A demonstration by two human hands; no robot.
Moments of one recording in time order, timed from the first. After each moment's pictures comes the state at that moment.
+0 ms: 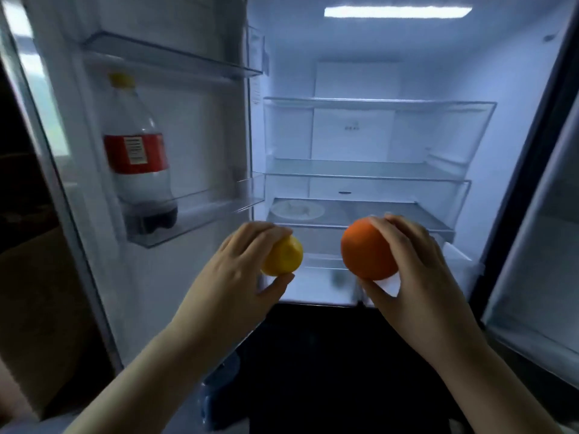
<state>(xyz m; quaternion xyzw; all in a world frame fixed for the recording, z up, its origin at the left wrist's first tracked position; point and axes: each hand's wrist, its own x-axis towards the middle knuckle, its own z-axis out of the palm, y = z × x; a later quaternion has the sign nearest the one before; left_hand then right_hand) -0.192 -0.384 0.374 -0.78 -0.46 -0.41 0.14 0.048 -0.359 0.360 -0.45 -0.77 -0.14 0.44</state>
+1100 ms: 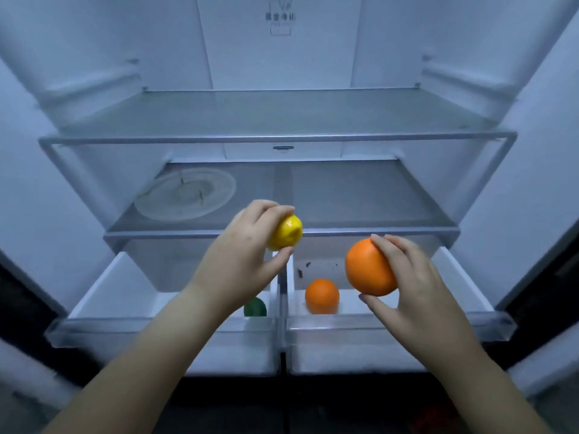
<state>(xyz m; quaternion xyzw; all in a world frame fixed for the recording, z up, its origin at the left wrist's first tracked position) 0.041 0.101 0.280 -0.82 -0.48 -0.32 0.02 0.292 0.061 0.239 -0.56 -0.76 0.03 0.32</state>
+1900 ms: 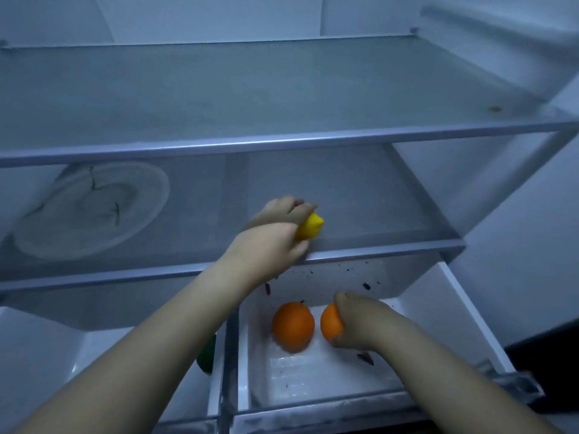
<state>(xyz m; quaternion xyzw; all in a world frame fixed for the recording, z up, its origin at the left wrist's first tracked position) 0.133 0.281 0.227 -0.86 -0.47 -0.18 -0.06 0.307 0.219 0.155 -0.64 -0.70 0.28 -0.18</state>
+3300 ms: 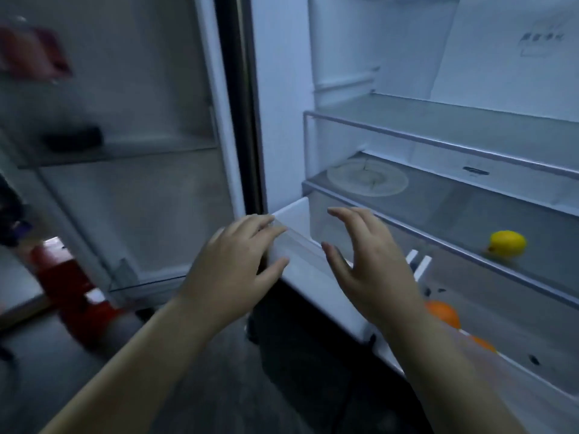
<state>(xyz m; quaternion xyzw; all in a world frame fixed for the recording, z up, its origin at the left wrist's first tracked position) 0.009 -0.133 0.301 -0.54 -0.80 -0.20 0.14 0.154 0.010 0.294 -0.18 -0.90 0.16 0.35</state>
